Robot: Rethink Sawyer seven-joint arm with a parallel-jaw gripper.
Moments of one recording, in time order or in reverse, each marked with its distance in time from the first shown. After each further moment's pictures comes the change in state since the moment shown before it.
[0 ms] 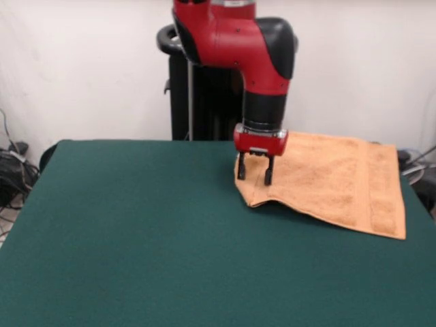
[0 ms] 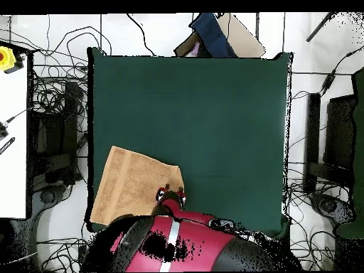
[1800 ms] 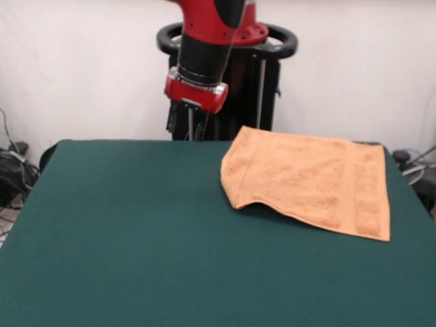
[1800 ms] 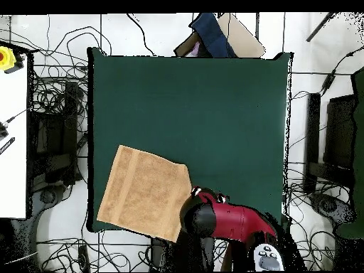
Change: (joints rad) arm -0.079 -0.349 -0.120 -0.101 -0.143 0.586 0.000
